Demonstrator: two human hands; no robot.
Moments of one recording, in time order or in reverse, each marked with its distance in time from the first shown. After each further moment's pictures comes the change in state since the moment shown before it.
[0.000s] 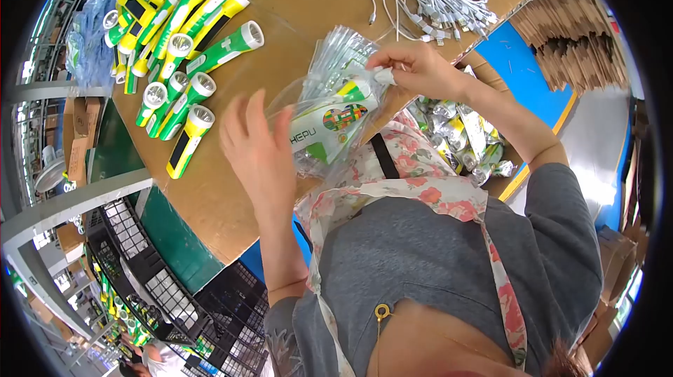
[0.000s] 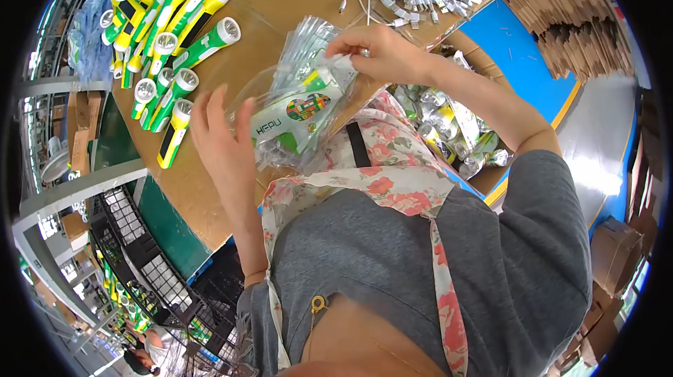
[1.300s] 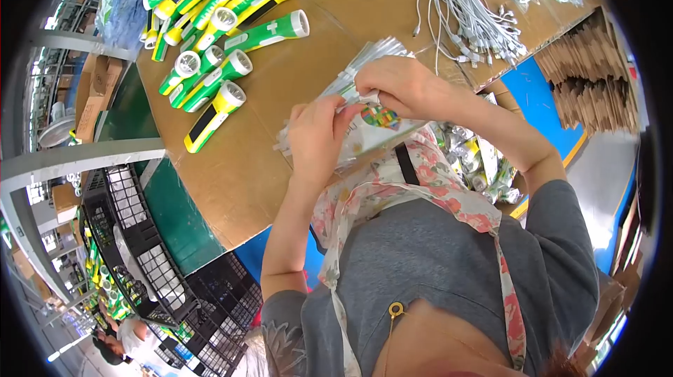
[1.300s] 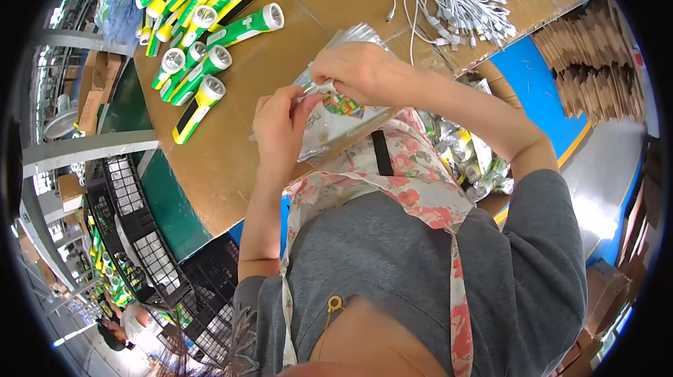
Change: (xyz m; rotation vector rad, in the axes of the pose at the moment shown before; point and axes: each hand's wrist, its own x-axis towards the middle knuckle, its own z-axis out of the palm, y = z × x) left_hand -0.020 -0.027 0.036 -0.321 -0.229 -0.048; right_hand 0.058 -0.024 0.053 -0.378 0.037 -0.648
